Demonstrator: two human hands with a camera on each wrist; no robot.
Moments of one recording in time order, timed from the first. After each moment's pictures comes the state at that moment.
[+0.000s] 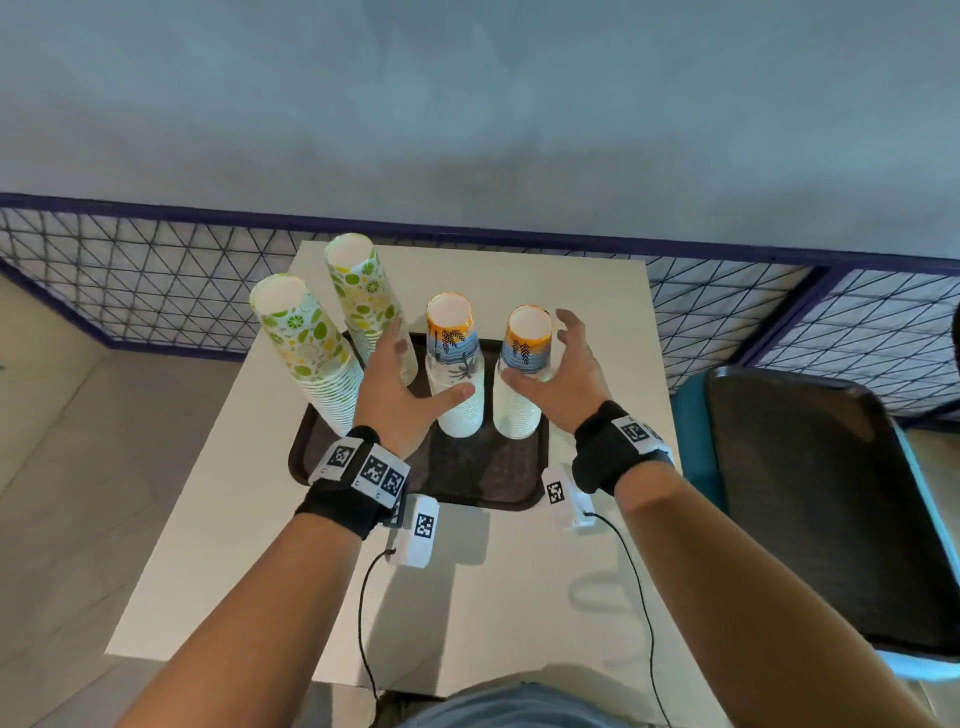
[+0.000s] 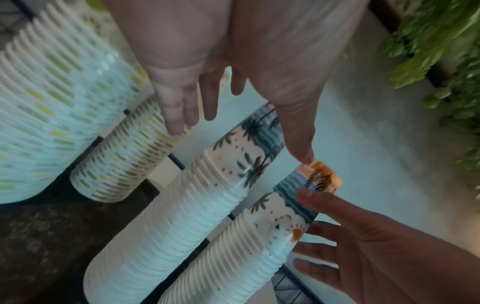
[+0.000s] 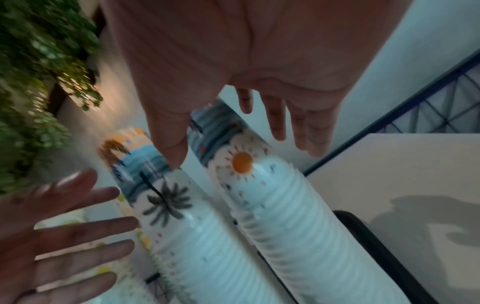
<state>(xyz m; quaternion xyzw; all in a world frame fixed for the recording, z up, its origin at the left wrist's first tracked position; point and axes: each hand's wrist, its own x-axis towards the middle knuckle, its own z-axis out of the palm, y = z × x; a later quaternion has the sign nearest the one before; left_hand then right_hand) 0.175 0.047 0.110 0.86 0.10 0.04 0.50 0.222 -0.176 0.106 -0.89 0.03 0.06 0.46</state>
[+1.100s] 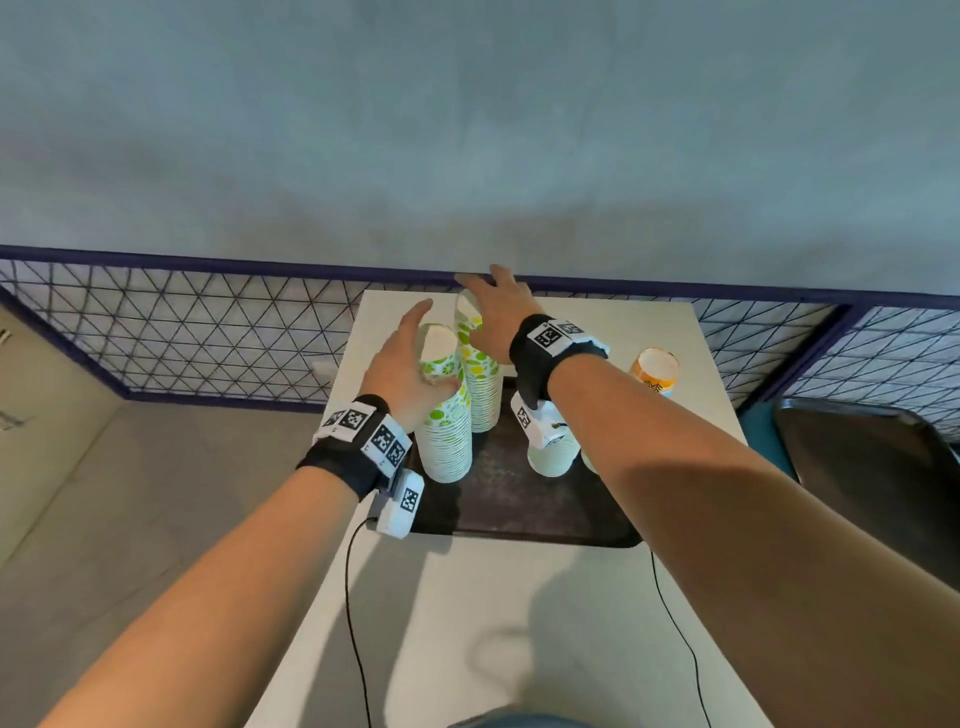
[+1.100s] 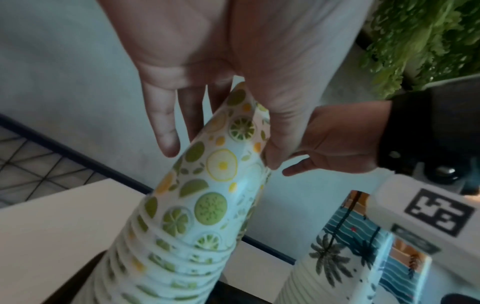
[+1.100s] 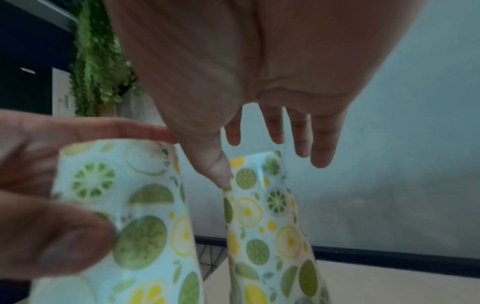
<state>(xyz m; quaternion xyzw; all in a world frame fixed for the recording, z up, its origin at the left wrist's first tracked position) 0.224 0.221 0.163 0.92 0.01 0.01 0.40 0.316 0.061 0.190 -0.97 -0.13 0.07 0.17</state>
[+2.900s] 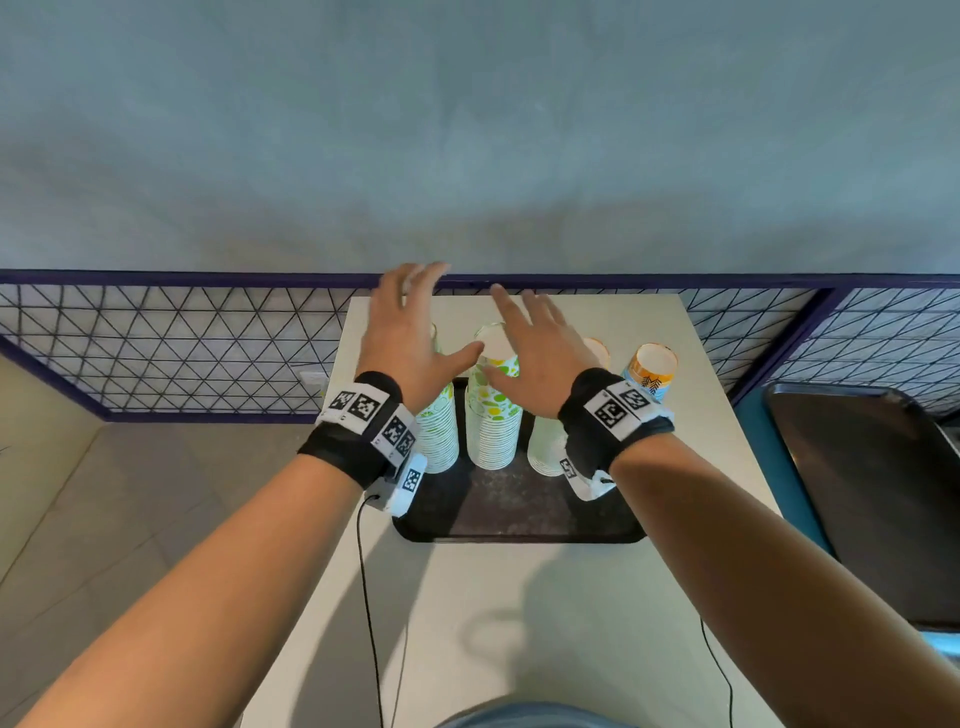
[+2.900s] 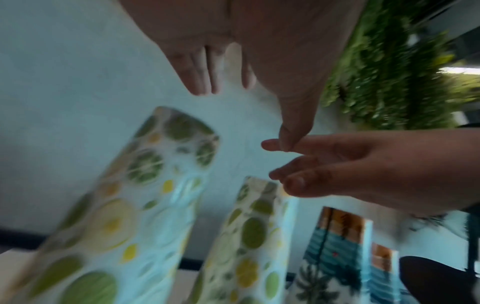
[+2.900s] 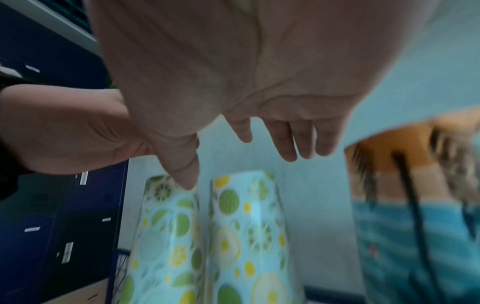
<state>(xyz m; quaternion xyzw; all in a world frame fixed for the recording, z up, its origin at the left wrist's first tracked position) 0.240 0.211 0.201 0.93 -0.09 0.15 0.32 0.246 0.019 0.192 -0.98 -0.13 0.01 0.14</state>
